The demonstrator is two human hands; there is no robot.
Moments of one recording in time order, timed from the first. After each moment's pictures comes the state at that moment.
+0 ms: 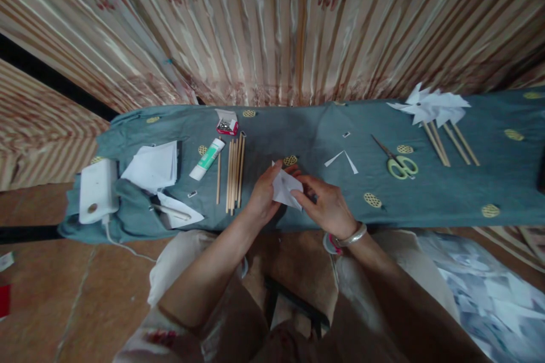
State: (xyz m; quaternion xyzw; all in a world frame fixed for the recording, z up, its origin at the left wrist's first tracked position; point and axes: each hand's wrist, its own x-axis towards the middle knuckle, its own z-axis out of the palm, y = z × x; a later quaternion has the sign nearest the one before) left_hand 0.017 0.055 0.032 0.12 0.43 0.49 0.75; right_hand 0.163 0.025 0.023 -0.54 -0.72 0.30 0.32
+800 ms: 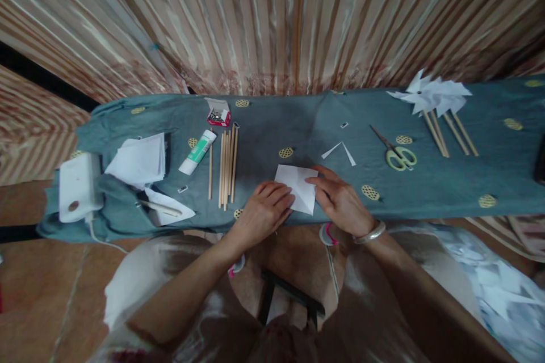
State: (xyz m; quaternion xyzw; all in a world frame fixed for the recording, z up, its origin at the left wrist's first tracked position) left_hand -0.018 0.015 -0.001 0.86 0.37 0.24 0.26; right_hand 0.212 0.018 -0.007 -0.52 -0.79 0.20 0.26
